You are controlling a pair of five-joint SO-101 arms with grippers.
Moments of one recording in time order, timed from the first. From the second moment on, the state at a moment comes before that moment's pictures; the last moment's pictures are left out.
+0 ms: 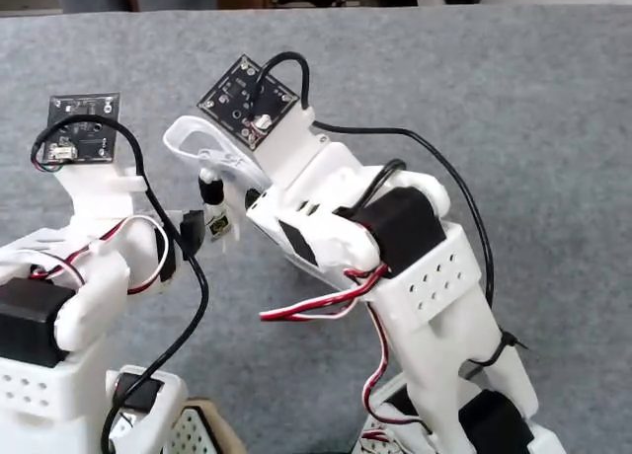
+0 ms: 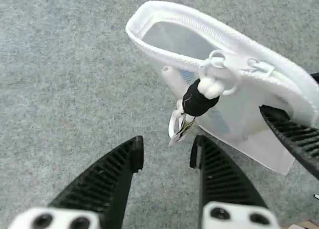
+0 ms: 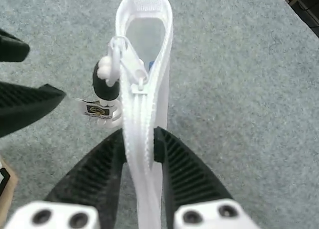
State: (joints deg) left arm 6.3 -51.0 6.5 100.4 10.2; right arm -35.5 -21.8 -4.5 88.7 15.7
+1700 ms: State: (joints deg) left arm 43.3 -69.4 7.7 96.1 -38.3; right arm -39.3 -27.9 -1.4 99.2 24.3
